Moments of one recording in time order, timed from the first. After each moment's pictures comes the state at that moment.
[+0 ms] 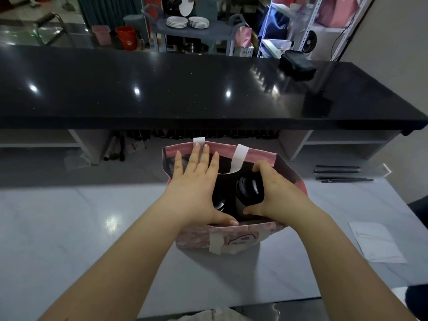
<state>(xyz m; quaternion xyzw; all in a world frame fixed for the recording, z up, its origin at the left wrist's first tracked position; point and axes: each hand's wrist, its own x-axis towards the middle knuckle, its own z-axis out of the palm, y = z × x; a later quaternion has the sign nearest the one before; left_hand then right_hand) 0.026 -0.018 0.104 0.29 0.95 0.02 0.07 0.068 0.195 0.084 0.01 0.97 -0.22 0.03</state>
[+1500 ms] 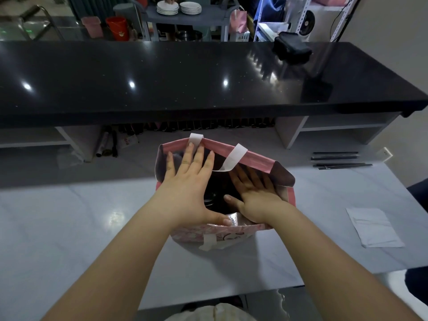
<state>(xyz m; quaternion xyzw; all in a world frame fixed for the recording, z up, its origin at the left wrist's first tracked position) 0.033 -0.014 0.093 0.30 0.95 0.03 0.08 0.056 0.193 0.020 -0.04 0.98 -0.07 0.15</state>
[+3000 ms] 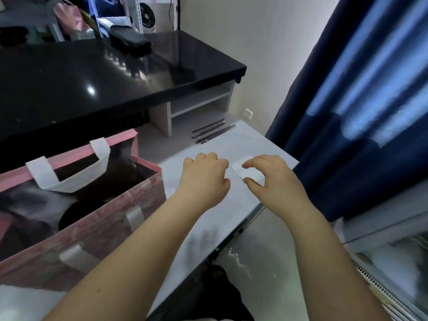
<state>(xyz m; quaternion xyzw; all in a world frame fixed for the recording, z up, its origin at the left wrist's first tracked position) 0.116 0.198 0.099 0.54 0.83 0.10 0.03 0.264 0.286 0.118 0.31 0.92 -0.16 -0.15</state>
